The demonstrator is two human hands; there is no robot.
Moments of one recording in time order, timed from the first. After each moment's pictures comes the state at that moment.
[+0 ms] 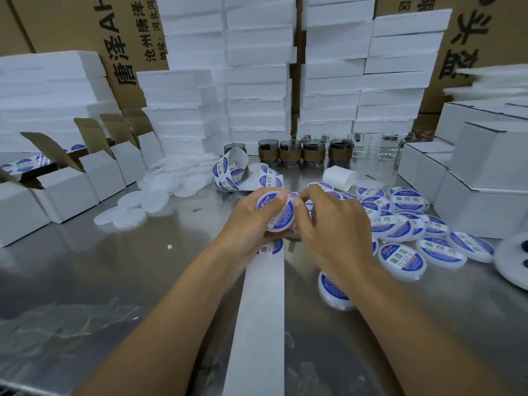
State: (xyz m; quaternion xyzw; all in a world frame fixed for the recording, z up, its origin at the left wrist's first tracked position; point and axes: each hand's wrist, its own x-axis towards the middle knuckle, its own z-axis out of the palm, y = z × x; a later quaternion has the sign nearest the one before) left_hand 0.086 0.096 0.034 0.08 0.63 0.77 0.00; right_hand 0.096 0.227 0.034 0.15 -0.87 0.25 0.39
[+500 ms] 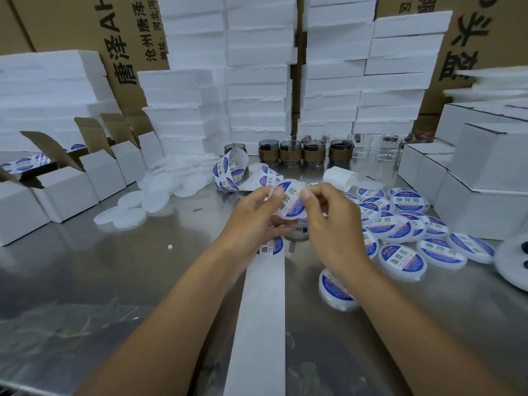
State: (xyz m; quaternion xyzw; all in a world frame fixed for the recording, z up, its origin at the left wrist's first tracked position) left_hand 0.084 0.095 0.033 0.10 0.64 0.76 -0.01; right_hand 0.083 0.225 0.028 0.13 -0.79 0.53 0.27
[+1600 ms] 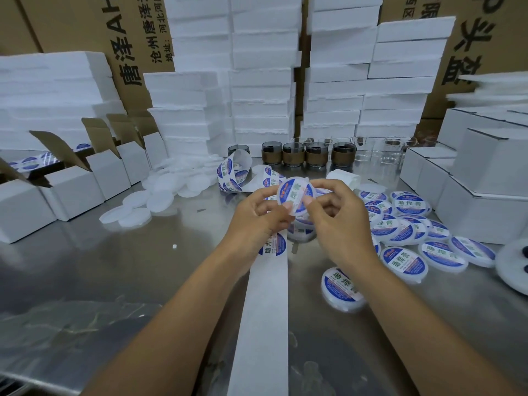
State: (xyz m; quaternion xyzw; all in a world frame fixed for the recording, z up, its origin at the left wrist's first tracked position) left_hand 0.081 0.095 0.027 0.08 0.65 0.75 -0.08; right_hand 0.085 0.230 0.035 0.12 -0.75 0.61 0.22
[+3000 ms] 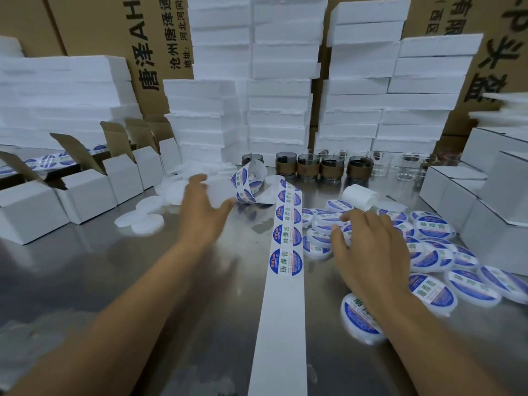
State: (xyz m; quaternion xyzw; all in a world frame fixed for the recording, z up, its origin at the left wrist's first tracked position) left_hand 0.042 -0.002 0.032 -0.11 0.84 0.41 -0.33; right_hand 0.078 0.240 0.025 0.04 -0.95 0.14 0.29
